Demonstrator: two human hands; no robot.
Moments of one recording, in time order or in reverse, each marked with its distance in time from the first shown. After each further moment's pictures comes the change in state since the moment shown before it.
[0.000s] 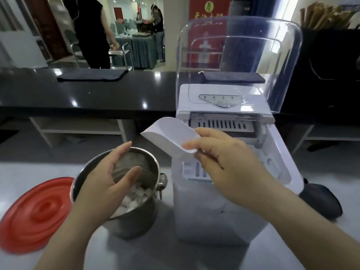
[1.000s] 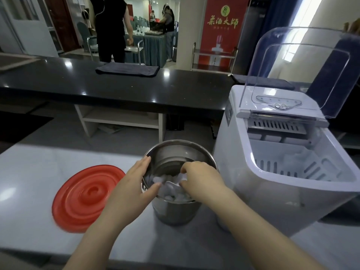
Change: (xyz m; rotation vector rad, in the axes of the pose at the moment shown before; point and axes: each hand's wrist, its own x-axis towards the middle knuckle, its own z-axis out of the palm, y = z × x) left_hand -0.022 -0.100 -0.066 0.187 -0.139 -0.028; right_hand 0.060 -0.055 0.176 -0.333 -0.367 0.344
